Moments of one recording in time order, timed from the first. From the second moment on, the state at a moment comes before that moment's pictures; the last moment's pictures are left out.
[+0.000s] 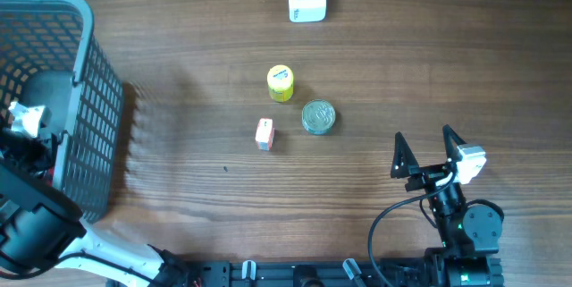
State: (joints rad) left arm 0.85 1.94 1.41 -0.98 0.05 0.72; right arm 0.02 0.01 0.01 0.01 -0.18 0.20
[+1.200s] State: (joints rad) left arm 0.60 1.29 1.62 -0.63 0.36 0.03; right arm 0.02 0.01 0.01 0.01 -0.18 0.20
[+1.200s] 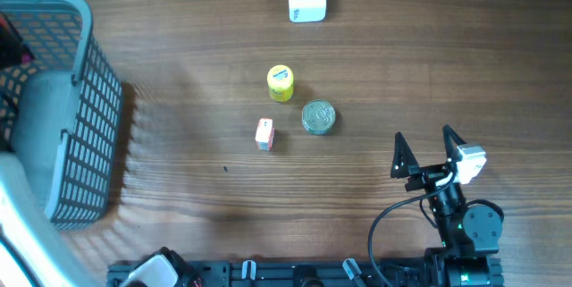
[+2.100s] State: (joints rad) left arm -0.11 1.64 1.63 -0.75 1.45 -0.25; right arm 0.02 0.01 0.01 0.01 -0.18 0.20
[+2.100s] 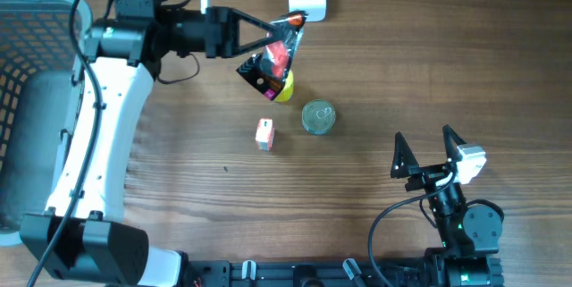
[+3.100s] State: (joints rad) left arm -0.06 1.64 1.63 -0.76 1.25 -1.95; right arm 0.02 0.01 0.01 0.01 -0.18 0.20
